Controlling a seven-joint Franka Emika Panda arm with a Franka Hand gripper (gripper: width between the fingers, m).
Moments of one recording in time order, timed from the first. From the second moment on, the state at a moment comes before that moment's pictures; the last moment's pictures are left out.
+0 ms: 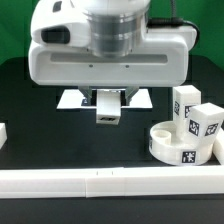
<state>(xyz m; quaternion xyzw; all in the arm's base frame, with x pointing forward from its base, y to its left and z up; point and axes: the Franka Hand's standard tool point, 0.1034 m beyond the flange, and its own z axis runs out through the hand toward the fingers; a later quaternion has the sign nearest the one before) 0.587 -0.026 0.092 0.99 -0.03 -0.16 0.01</state>
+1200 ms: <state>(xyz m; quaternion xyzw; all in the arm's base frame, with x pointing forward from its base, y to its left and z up) 0.592 0.014 0.117 0.98 -0.11 0.14 -0.07</state>
